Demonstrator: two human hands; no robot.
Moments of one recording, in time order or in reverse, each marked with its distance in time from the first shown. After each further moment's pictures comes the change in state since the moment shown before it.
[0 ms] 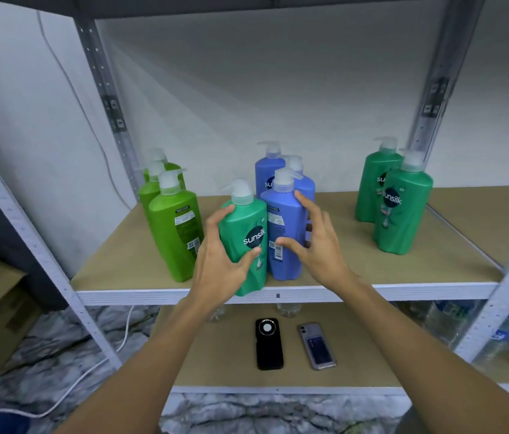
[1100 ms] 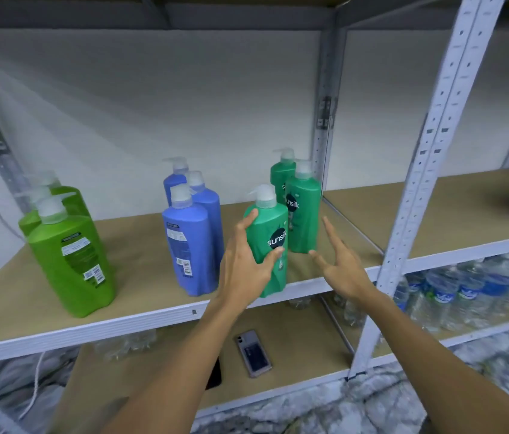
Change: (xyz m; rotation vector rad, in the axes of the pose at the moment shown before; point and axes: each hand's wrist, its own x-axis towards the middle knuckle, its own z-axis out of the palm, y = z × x) left_hand -0.014 0.090 0.165 -0.036 -0.173 0.080; right_hand -0.069 0.061 -0.180 -0.313 0.063 0.375
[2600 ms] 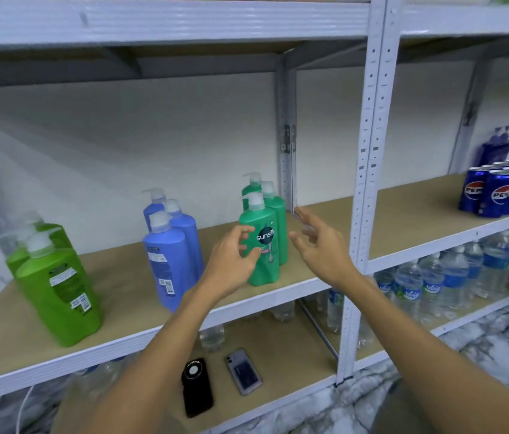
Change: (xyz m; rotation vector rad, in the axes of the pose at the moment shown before) left_hand 0.016 0.067 -0.023 0.051 -0.335 -0.067; right_hand -0.034 -0.079 -0.062 0.040 0.187 -0.093
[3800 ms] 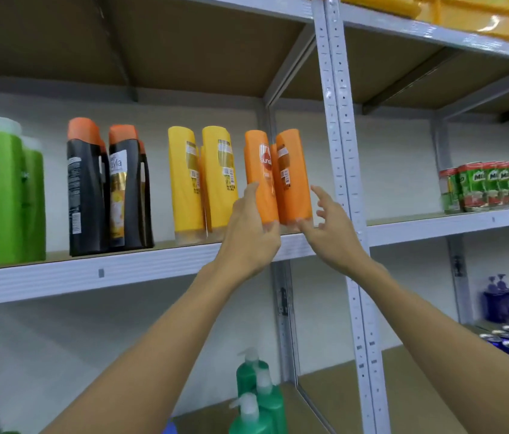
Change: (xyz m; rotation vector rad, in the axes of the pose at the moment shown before) left_hand 0.160 0.296 -0.136 0.078 0.365 0.493; right_hand 0.227 -0.184 -0.192 0.022 0.342 -0.347
